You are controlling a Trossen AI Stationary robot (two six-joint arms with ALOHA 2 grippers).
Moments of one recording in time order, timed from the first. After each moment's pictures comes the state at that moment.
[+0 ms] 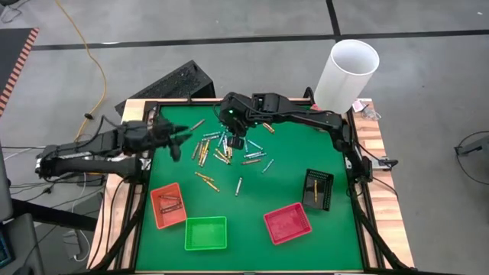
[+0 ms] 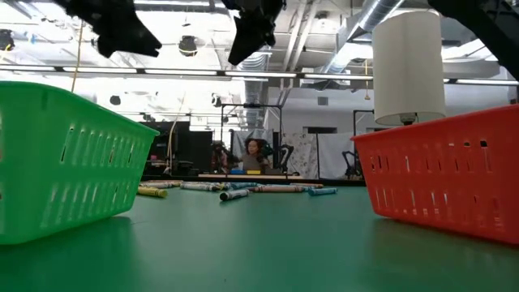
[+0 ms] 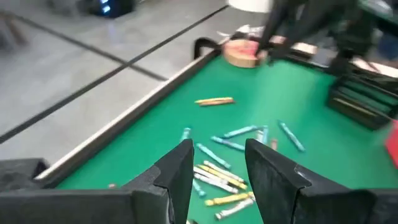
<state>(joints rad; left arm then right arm) 0.20 0.64 0.72 -0.40 -0.33 -0.17 -0.18 2.08 2.36 -1.13 0.14 -0.09</state>
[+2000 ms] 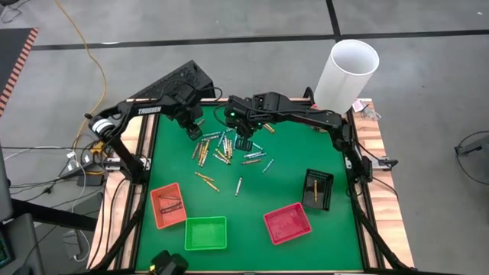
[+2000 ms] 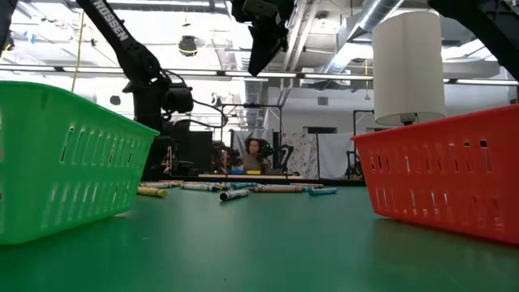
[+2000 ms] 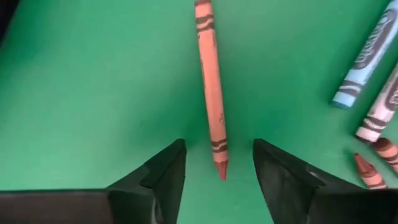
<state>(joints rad) 0.88 1.67 0.93 -0.54 -0.01 0.25 -0.18 2.08 2.36 -1.30 0.14 -0.05</state>
